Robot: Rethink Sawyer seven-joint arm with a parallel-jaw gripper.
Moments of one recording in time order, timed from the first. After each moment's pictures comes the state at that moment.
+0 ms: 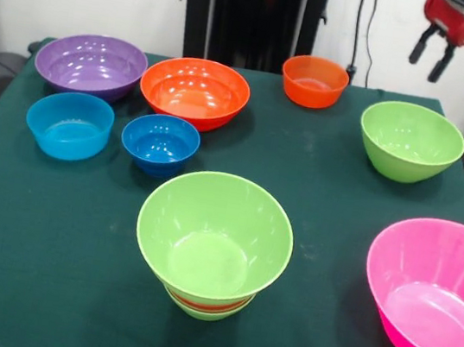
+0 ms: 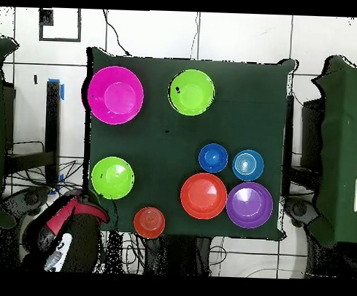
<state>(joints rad) 0.38 -0.78 -0.01 1.94 -0.41 0.46 3.68</state>
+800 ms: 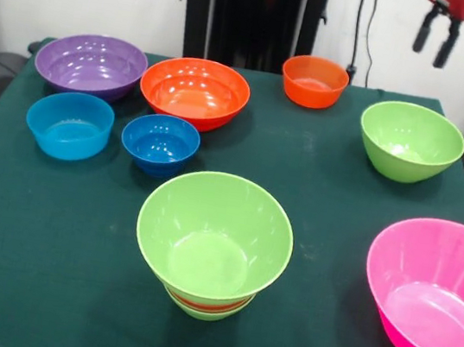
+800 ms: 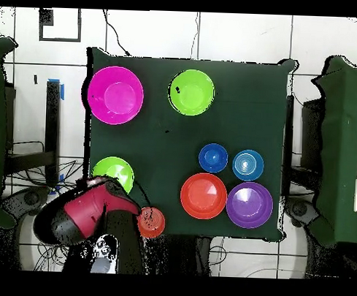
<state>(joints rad) 0.10 -0.96 0.13 2.00 -0.42 0.46 3.57</state>
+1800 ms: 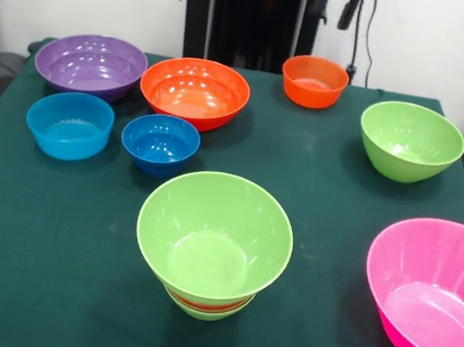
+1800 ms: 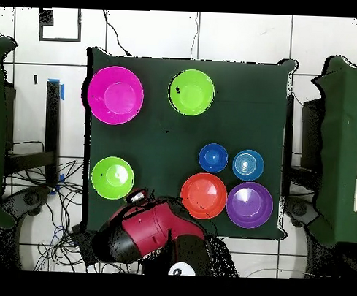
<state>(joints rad) -0.22 -1.11 0.24 2.21 -0.60 0.43 3.19</state>
